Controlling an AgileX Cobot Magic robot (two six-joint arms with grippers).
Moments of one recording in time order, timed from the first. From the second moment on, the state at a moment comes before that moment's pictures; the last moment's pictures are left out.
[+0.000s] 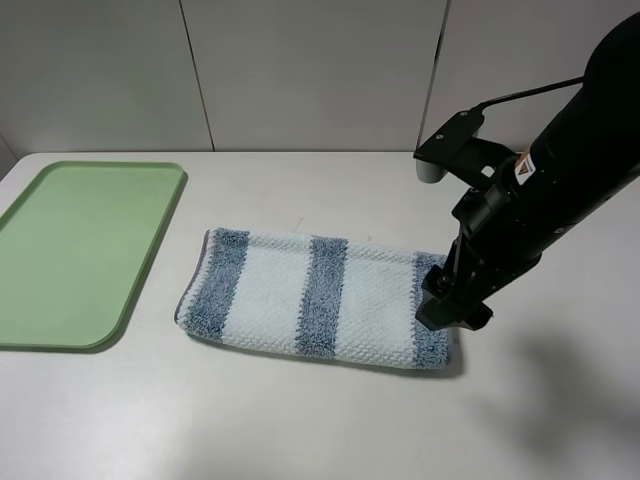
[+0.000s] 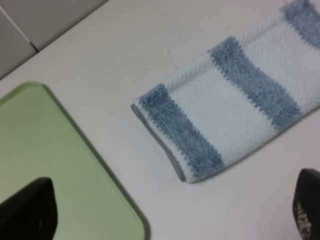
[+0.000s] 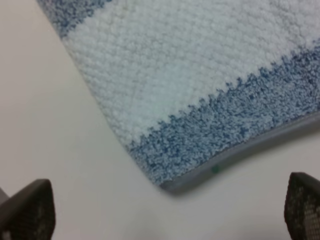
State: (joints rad) left arm -0.50 0.61 -0.87 0.01 0.92 0.23; right arm 0.61 1.42 -0.85 0.12 0.79 -0.34
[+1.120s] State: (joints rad) left arm -0.50 0.13 -0.55 0.04 1.17 0.00; right arm 0.61 1.41 -0.85 0.14 0.80 -0.34
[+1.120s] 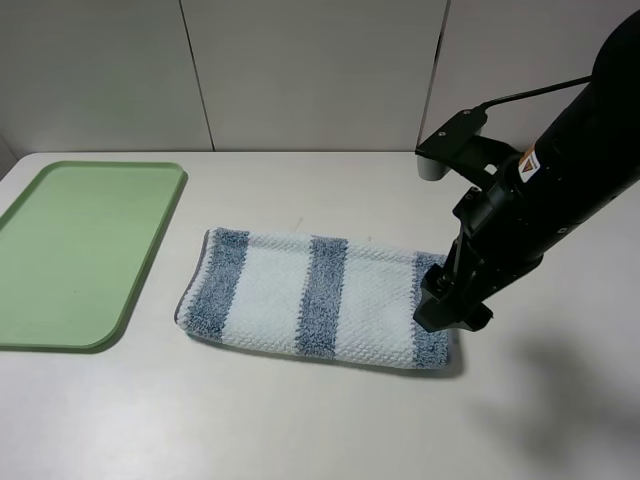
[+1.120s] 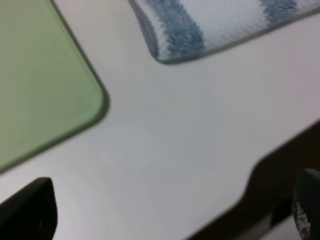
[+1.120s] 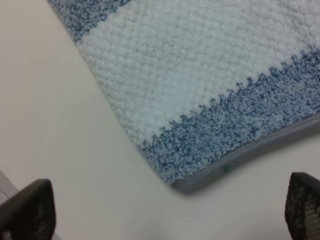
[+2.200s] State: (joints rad) left arm -0.08 -0.01 -0.53 0.07 1.14 -0.01; right arm 0.61 1.41 -0.85 0.15 0.71 -0.10
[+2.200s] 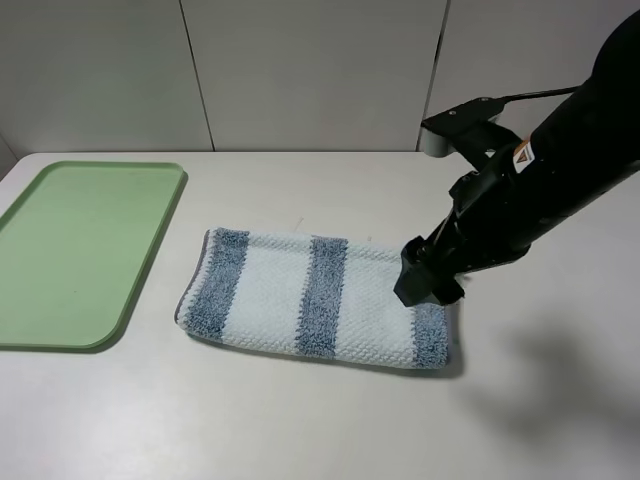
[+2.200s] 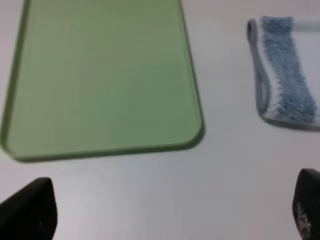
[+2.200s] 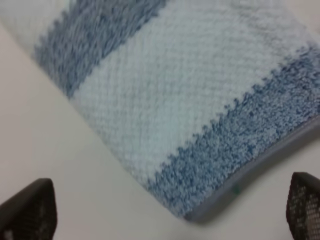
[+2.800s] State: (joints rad) left arm 0.00 -0.01 -0.53 0.07 1.14 -0.01; right arm 0.61 1.60 -0.90 0.10 0.63 0.28
